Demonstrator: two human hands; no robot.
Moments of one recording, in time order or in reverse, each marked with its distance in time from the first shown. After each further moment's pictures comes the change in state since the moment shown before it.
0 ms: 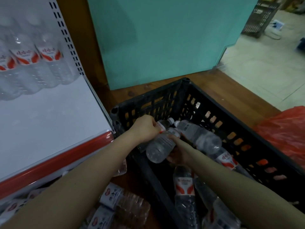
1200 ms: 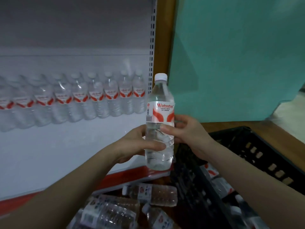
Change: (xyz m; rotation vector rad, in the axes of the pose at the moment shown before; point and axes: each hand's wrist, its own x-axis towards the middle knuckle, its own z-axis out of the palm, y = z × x) left_hand -0.142 -0.096 -0.152 -0.695 0.125 0.115; right_hand -0.131 -0.027 0.185 -0.632 -0.515 -0.912
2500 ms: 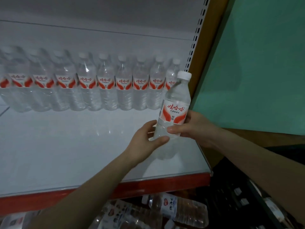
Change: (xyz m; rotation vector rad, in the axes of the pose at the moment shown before) left_hand 0.028 -0.082 -0.077 0.138 0.435 0.160; right_hand 0.117 0.040 0.069 -0.211 -0.223 0.155
